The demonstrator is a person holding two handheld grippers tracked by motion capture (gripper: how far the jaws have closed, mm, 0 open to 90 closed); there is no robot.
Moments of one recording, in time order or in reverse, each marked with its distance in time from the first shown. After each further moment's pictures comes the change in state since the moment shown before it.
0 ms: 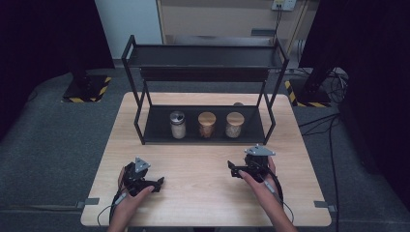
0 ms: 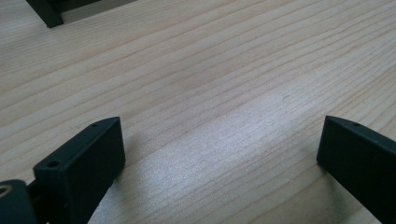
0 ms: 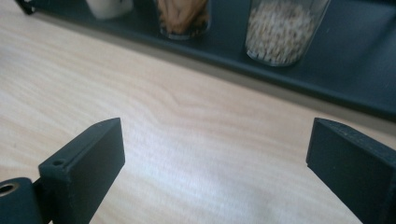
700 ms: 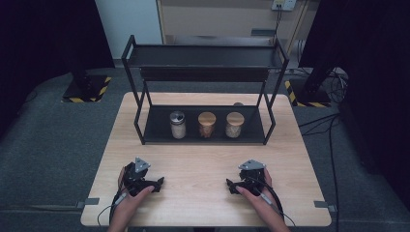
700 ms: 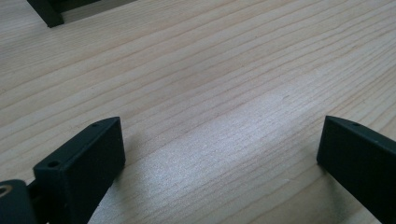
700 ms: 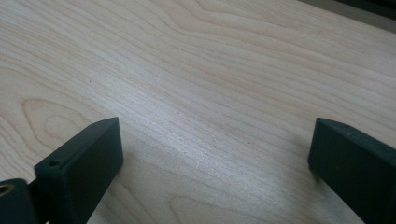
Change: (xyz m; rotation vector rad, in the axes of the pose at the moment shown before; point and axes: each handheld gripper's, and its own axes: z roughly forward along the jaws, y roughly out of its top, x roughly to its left) left arm 0.000 0.000 0.000 0.000 0.001 -0.001; right arm 0.012 -0.022 0.014 0.143 0.015 -0.081
